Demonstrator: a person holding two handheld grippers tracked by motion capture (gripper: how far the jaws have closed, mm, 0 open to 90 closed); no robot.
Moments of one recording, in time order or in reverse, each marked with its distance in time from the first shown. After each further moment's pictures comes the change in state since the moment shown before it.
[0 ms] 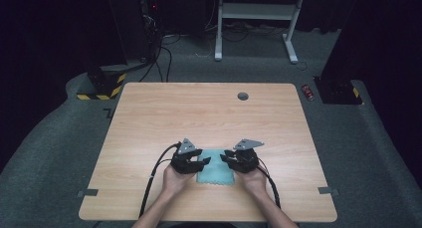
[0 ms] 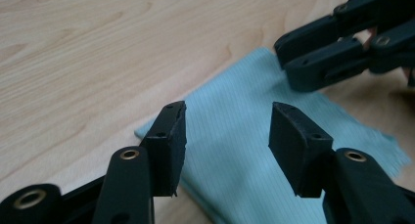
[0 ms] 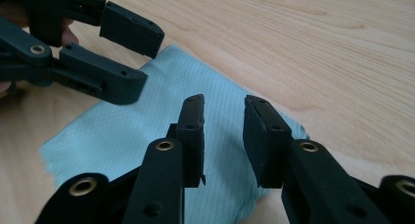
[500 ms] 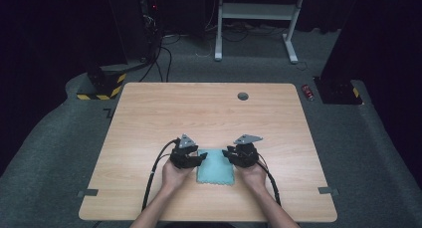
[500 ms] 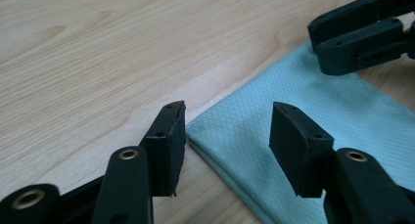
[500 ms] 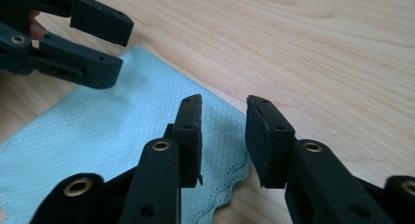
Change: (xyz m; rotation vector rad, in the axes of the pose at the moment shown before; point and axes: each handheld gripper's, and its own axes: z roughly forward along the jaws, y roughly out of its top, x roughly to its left) left arm 0.019 -0.001 0.002 0.037 0.066 -0.042; right arm -0.016 0.003 0.010 0.036 -0.058 0.037
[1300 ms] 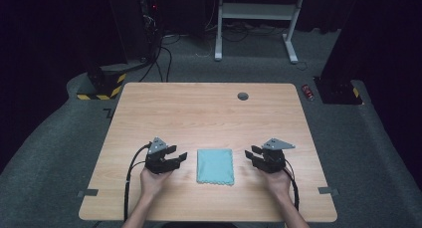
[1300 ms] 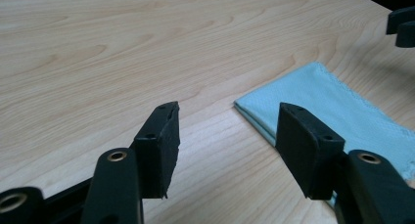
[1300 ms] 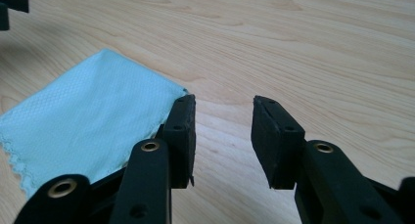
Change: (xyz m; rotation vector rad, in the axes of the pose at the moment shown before) left arm 0.024 -0.023 -0.068 -0.108 0.058 -0.072; right arm -0.029 -0.027 -0.072 -0.103 -0.092 0.037
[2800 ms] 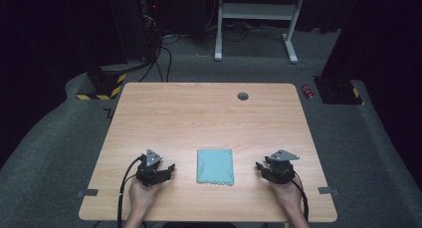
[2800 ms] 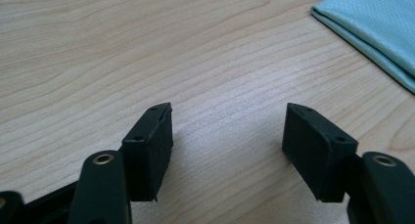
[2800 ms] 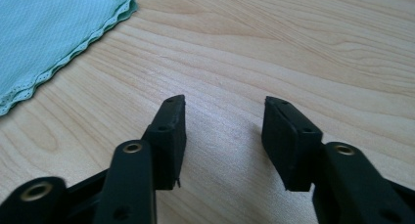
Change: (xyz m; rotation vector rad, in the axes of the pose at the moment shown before) left arm 0.008 -0.040 -0.010 0.136 0.205 0.049; right arm -0.012 -0.041 -0.011 0.132 -0.130 -0.029
